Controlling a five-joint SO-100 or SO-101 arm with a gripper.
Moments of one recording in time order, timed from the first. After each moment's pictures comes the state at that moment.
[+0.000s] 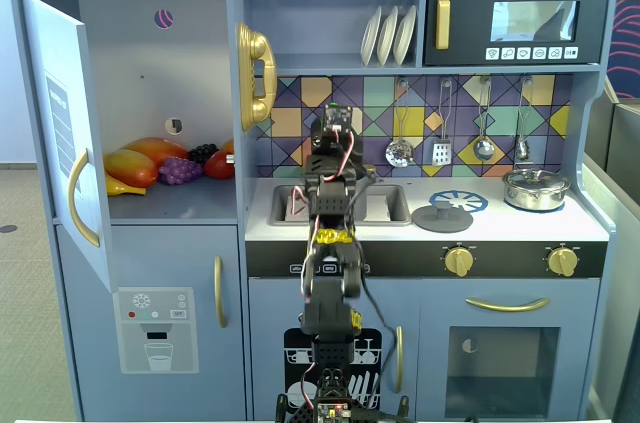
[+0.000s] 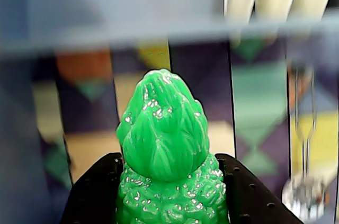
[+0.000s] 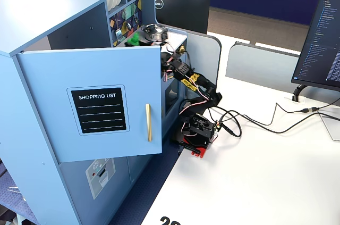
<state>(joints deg) 1.6 138.2 111.8 4.0 -88.0</state>
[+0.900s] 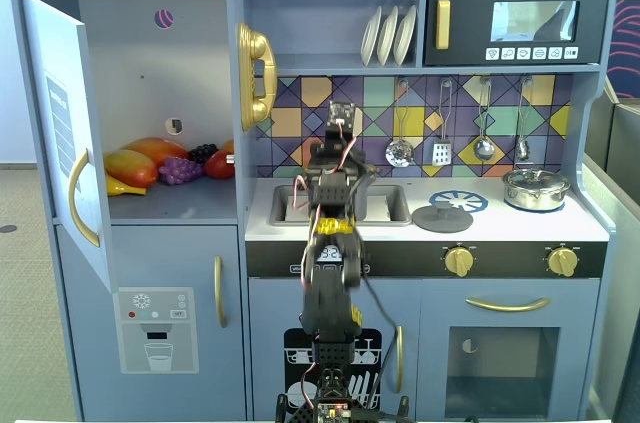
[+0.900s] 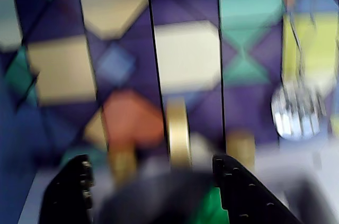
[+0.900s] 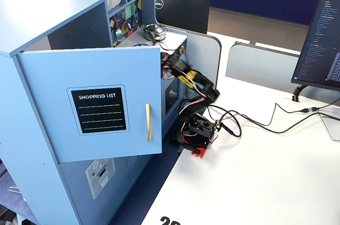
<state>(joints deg) 2.1 139.4 108.8 24.3 -86.6</state>
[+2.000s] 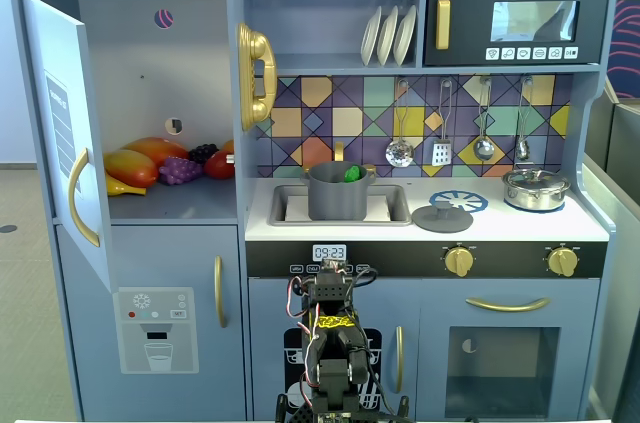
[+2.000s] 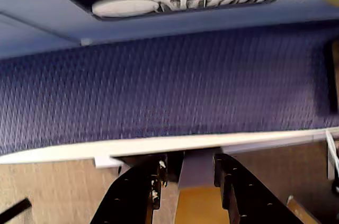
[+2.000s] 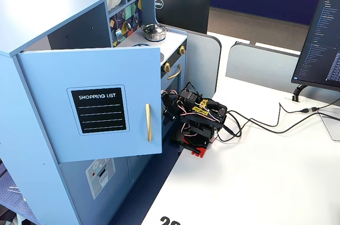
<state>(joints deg) -3.3 181.8 171.7 76.1 -85.3</state>
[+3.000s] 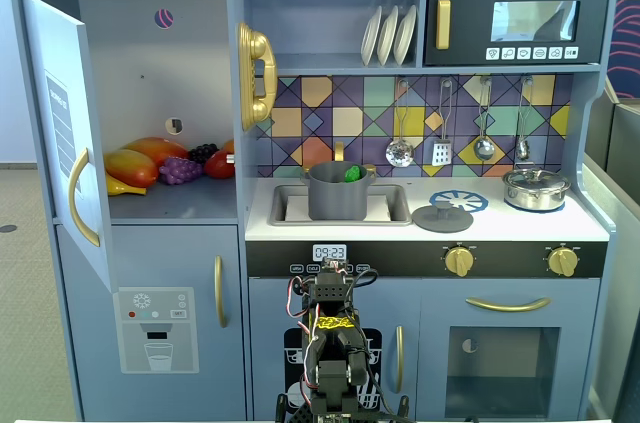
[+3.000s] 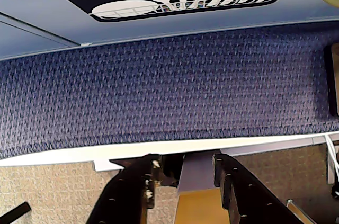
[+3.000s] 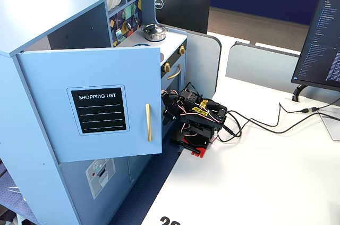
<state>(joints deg) -2.5 182.3 171.7 77.3 -86.3</state>
